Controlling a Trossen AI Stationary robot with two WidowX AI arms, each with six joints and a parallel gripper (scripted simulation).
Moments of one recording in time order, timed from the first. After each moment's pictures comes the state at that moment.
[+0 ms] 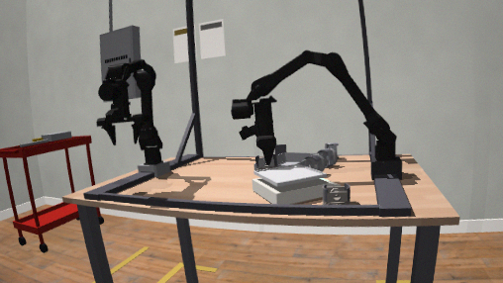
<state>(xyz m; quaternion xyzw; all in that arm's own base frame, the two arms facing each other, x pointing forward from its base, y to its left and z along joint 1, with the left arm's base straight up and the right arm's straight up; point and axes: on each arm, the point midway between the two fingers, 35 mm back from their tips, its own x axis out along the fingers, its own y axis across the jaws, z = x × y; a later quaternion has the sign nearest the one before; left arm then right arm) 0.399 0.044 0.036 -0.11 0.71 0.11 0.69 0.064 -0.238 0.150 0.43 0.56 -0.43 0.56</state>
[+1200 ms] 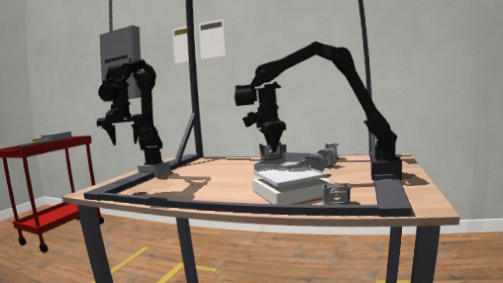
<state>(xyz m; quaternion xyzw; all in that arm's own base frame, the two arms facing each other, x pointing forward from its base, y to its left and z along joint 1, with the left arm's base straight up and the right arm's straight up) 0.375 0.064 0.081 -0.17 0.70 0.17 0.68 0.064 -0.238 0.150 0.43 0.56 -0.43 0.56</state>
